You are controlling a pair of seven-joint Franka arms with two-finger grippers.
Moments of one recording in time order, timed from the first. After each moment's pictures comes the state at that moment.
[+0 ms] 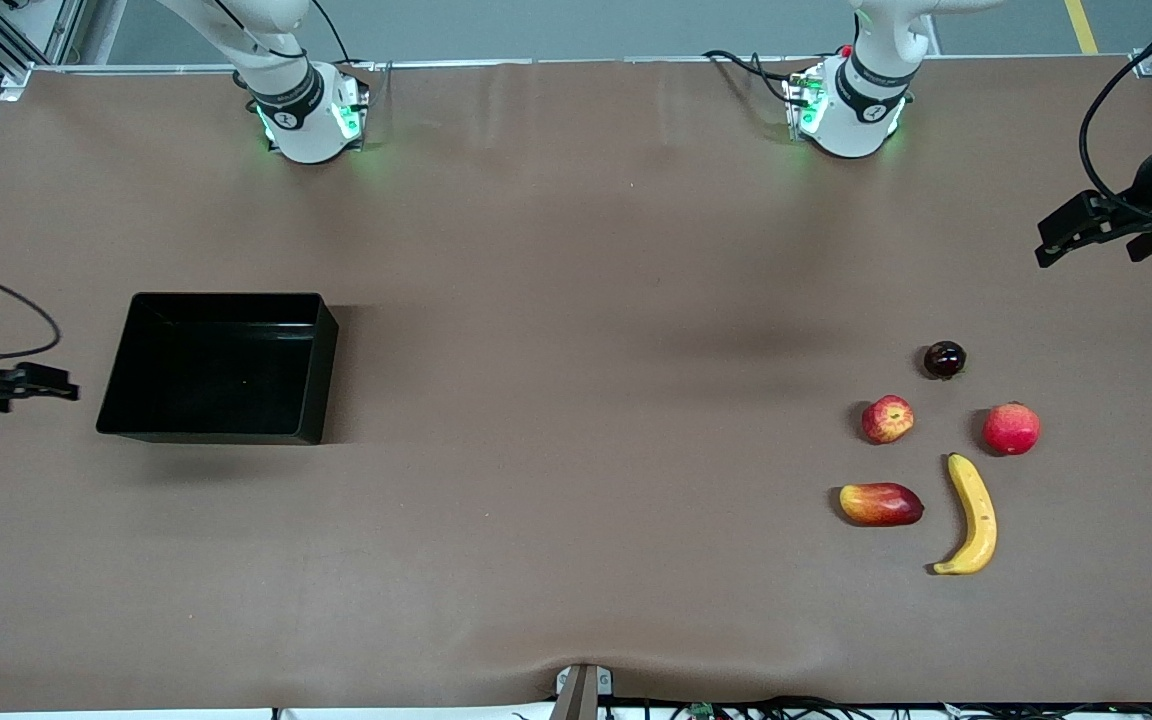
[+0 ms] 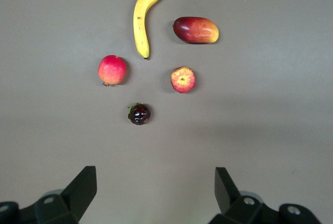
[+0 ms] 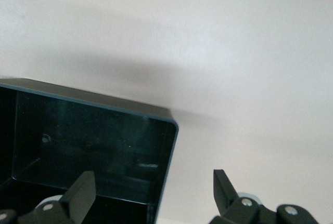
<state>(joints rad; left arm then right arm) 0.01 -0.08 -0.04 -1.67 0.02 1.62 -0.07 -0.27 0.39 0.01 -1.49 -0.07 1.84 -0.47</state>
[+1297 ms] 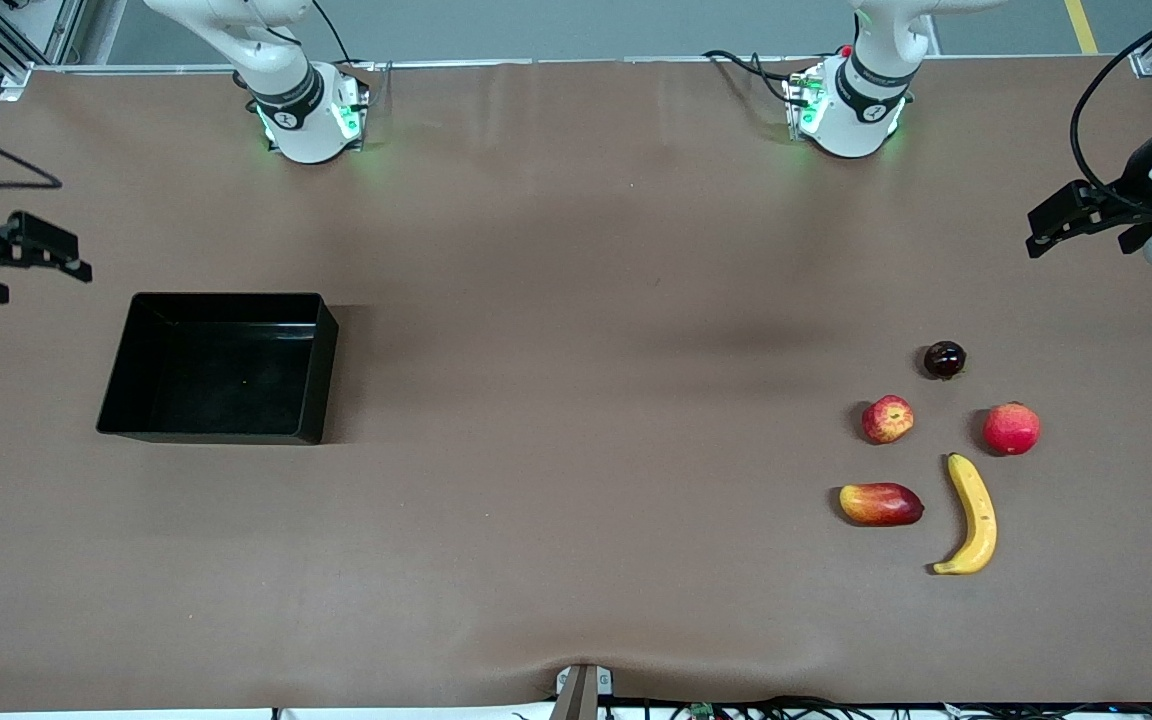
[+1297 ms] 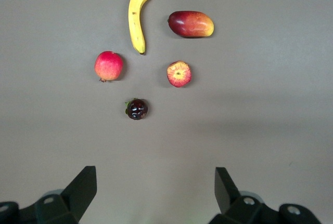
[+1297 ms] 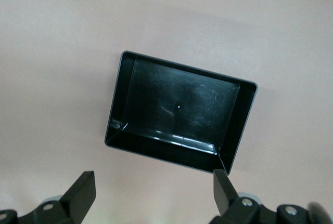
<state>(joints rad) 0.01 -0.08 -0.06 -1.65 0.02 1.58 -0.07 -0.06 -0.02 -0.04 -1.65 0.06 1.57 -0.34</state>
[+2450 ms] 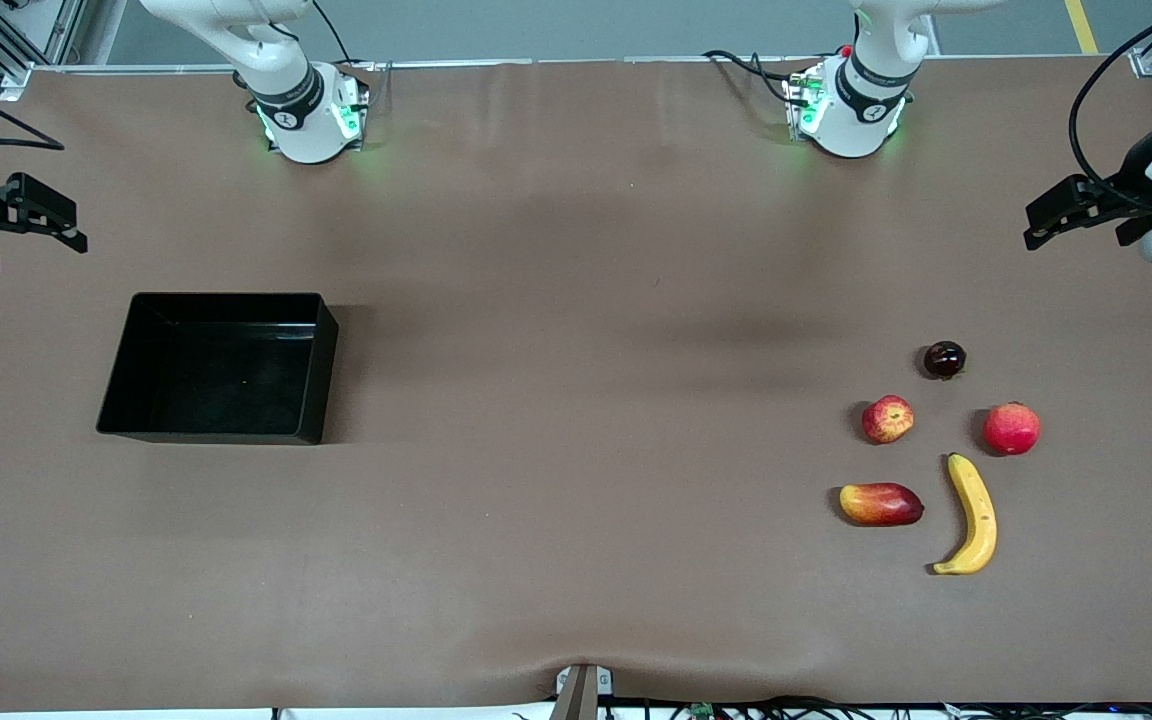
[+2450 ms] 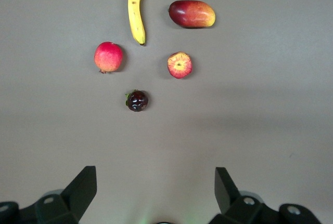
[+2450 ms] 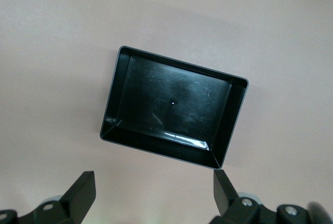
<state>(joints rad) 0.01 -0.08 -0.06 -1.65 0.02 1.54 -0.07 -0.01 -0.10 -0.08 -1.71 0.01 1.60 -0.34</state>
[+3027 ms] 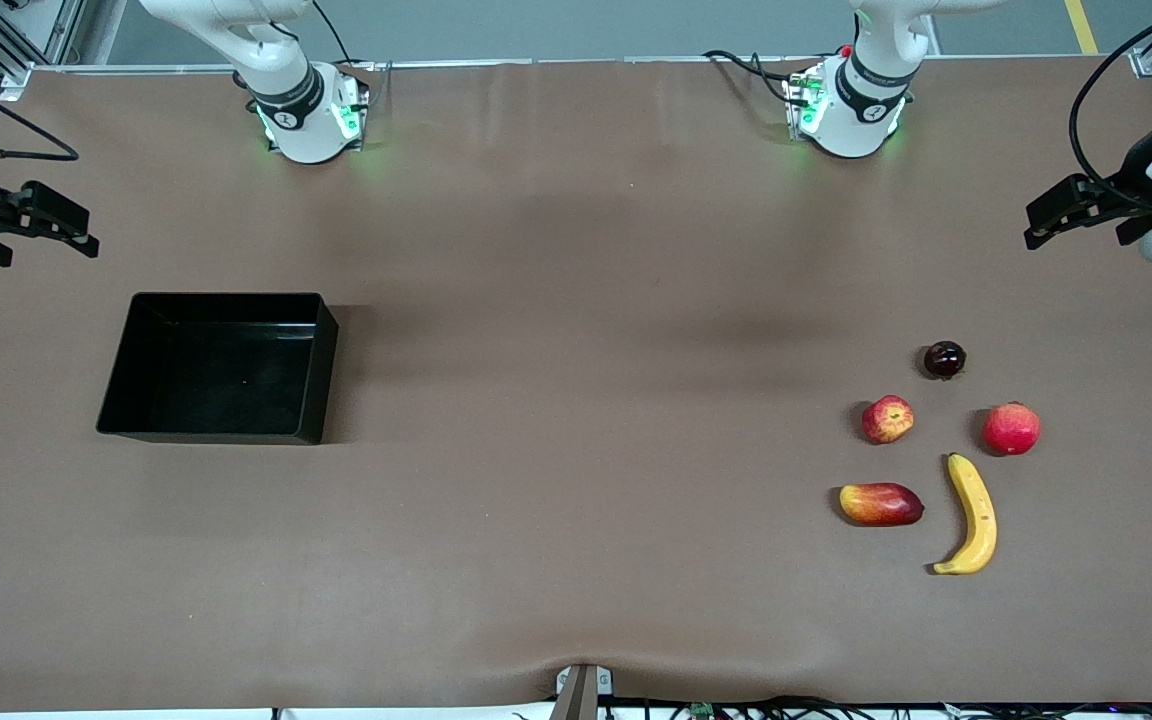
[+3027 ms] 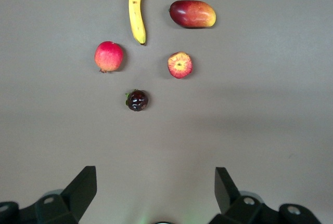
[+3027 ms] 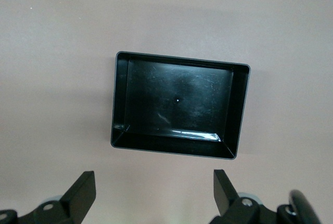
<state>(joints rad) 0.01 -0.08 -0.06 -1.65 0.02 1.54 -0.08 0.01 -0.10 -0.08 -1.71 0.01 1.59 -0.15</state>
